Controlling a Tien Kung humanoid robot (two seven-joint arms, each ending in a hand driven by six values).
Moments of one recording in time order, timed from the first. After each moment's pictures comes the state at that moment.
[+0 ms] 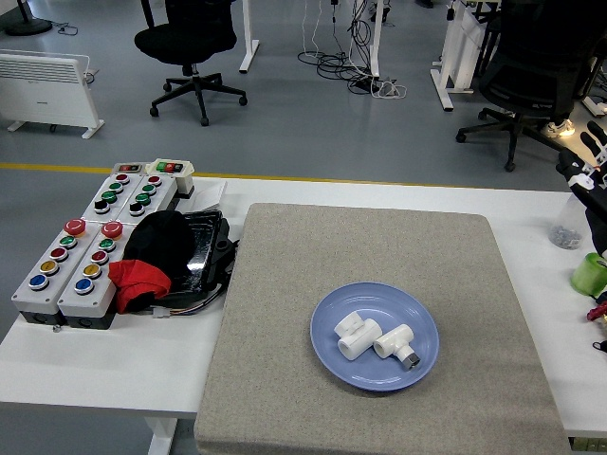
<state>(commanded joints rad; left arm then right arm) -0.16 0.05 -1.16 -0.18 0.79 0.33 0.28 0.46 -0.34 1.33 1.39 -0.66 -0.23 0.07</state>
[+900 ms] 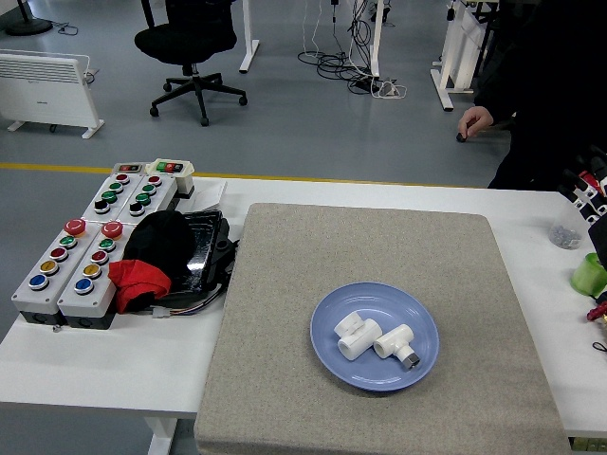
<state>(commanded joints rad) -0.17 0.05 -1.15 -0.18 0.77 0.33 0.27 0.42 -0.35 1.37 1.39 -0.58 -0.21 0.00</state>
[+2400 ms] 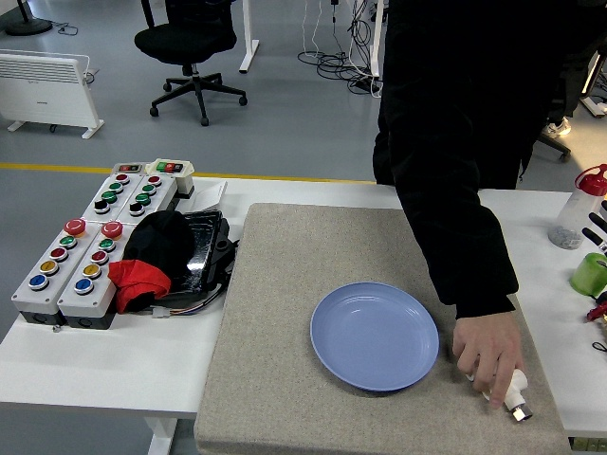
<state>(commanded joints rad) -0.17 0.05 -1.16 -0.18 0.79 0.33 0.27 0.30 -0.35 1.46 1.39 -0.55 -0.23 -0.03</state>
